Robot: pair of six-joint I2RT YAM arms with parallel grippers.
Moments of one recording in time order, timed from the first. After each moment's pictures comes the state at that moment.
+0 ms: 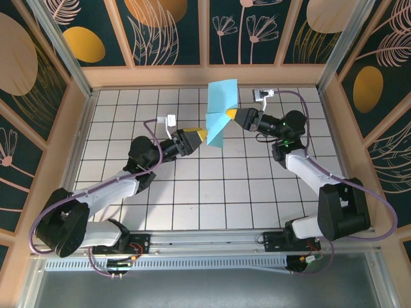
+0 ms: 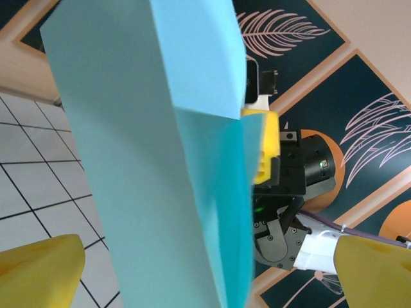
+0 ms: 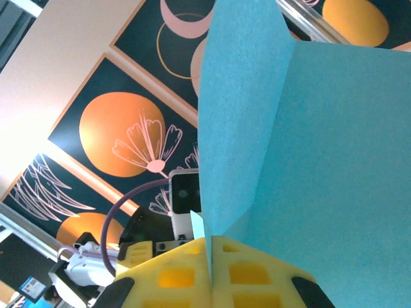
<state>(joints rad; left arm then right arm) -0.61 1.32 0.63 0.91 0.52 -1.02 0.30 1.38 0.82 0.95 -1.02 1.21</state>
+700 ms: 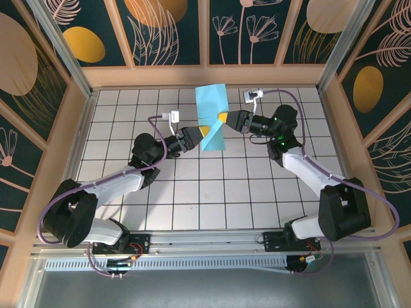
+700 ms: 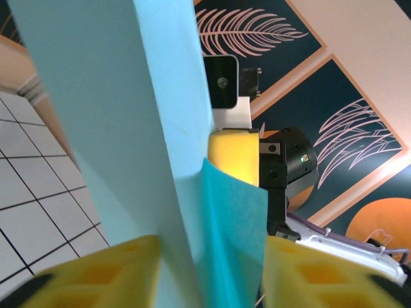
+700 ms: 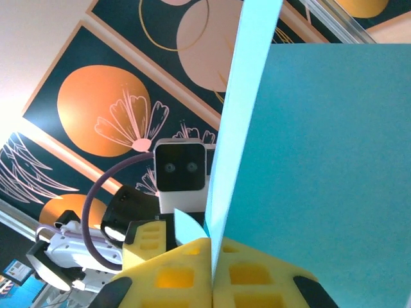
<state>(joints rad) -0.61 1.39 0.68 1.01 0.57 -1.11 0.36 1.38 0.88 0.71 -1.01 1.04</state>
